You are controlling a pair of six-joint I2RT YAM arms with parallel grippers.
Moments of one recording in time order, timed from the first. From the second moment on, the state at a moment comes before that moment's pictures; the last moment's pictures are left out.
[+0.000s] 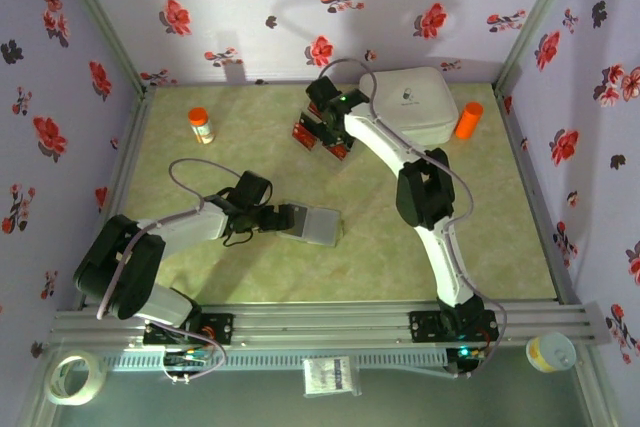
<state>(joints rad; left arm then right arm) -0.60 1.47 0.68 -0.29 0.05 -0.59 0.61 2.32 2.18 -1.05 0.23 0.19</state>
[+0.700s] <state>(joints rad) -0.61 1.46 0.67 -0.28 0.04 -0.59 0.63 2.37 2.22 -1.07 0.23 0.17</state>
